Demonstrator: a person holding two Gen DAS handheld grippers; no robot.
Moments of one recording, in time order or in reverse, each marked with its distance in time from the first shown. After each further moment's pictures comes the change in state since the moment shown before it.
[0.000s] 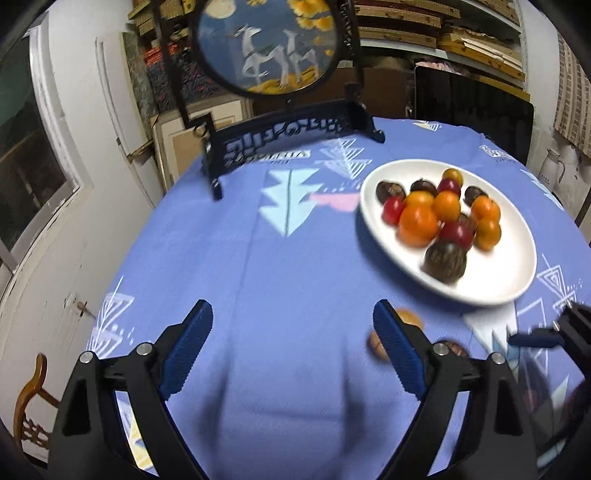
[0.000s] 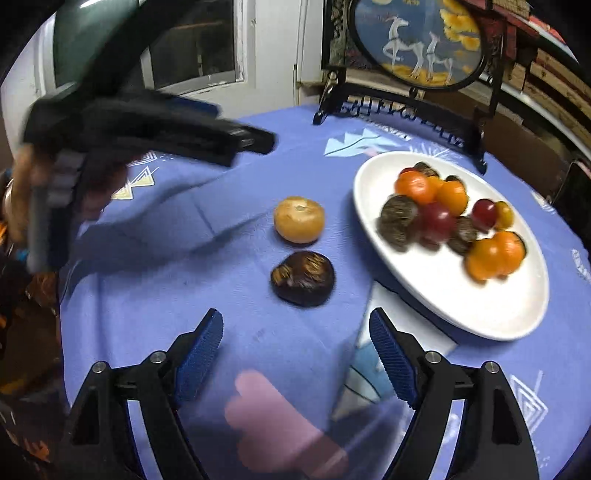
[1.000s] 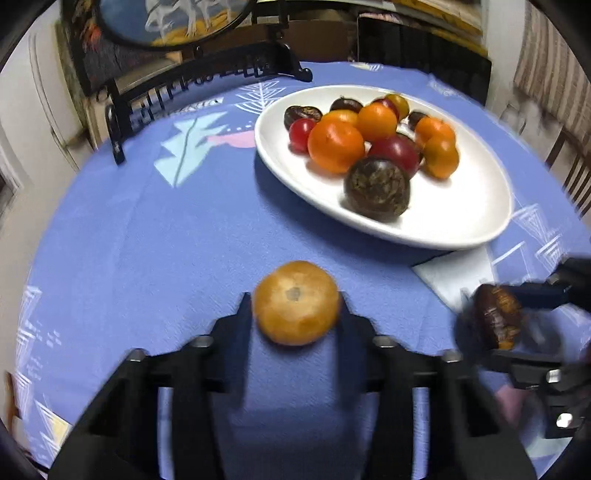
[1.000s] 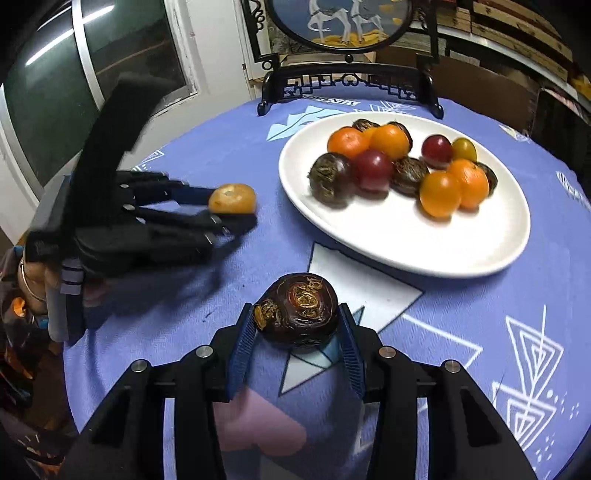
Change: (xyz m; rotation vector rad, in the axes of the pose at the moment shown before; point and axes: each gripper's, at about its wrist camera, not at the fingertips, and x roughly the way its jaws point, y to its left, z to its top) left arm 0.054 -0.065 -0.017 0.093 0.159 -0.194; right arm -0.011 -0.049 -0.031 0.230 0.008 0.001
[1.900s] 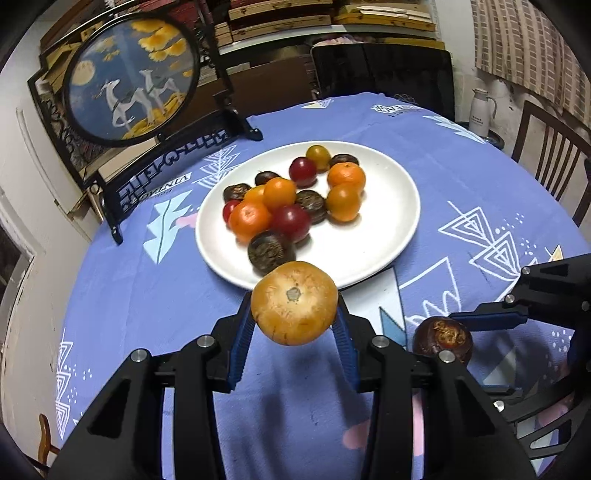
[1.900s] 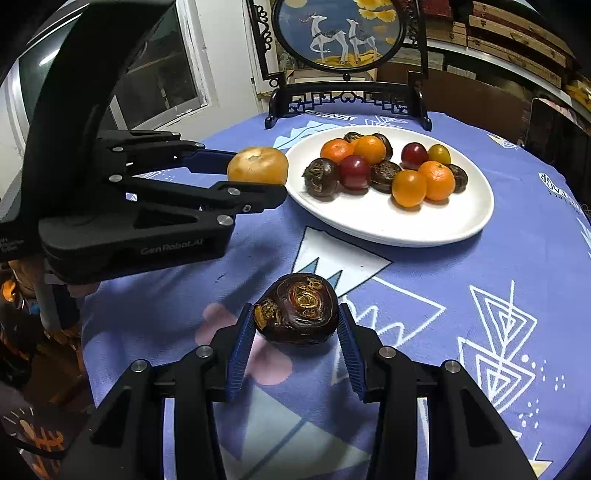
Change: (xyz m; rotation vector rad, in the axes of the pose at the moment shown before) left arm -0.058 -0.093 0.011 0.210 -0.148 0.068; right arm -0.047 -0.009 -0.030 -0.024 -0.056 0.022
